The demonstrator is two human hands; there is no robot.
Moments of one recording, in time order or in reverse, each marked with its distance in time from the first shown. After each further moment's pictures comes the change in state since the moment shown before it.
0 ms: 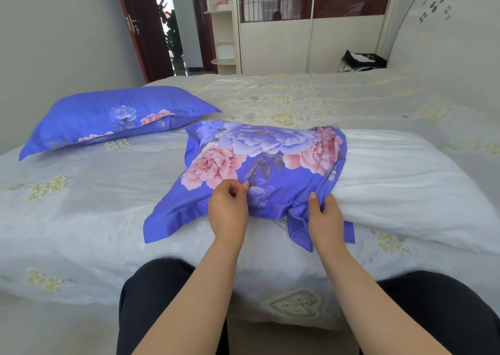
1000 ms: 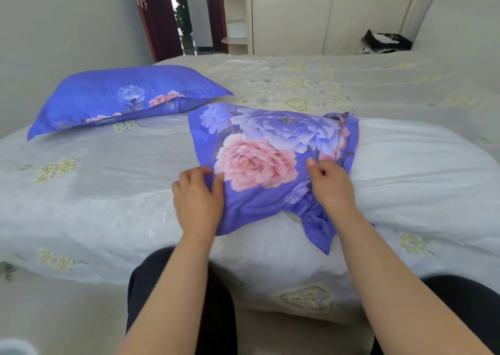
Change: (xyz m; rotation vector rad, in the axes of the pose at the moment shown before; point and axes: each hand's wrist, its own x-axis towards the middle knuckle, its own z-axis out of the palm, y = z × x) left_hand 0.039 -0.043 -0.049 0.387 0.135 0.230; right_hand 0.053 -0.029 0.028 -0.403 -0.171 -0.116
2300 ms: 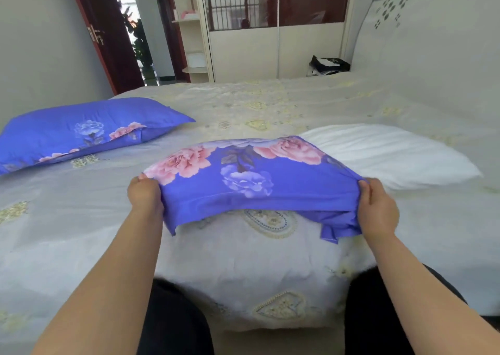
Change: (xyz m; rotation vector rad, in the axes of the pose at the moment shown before) left_hand 0.090 0.000 0.007 -0.562 -0.058 -0.565; right_hand -0.018 0.115 -0.104 -0.129 0.474 0.068
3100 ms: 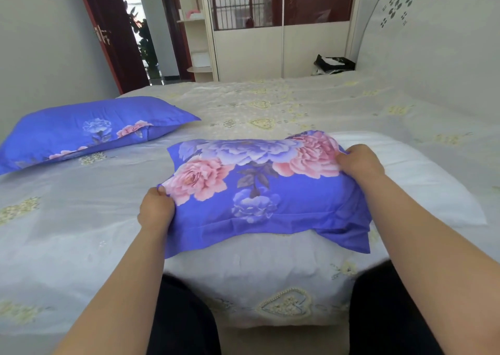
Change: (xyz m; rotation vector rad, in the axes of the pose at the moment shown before) left_hand -0.017 -0.036 -0.015 0.565 -0.025 0.205; right_hand 0.075 -0.072 0.014 -0.223 -0.384 0.138
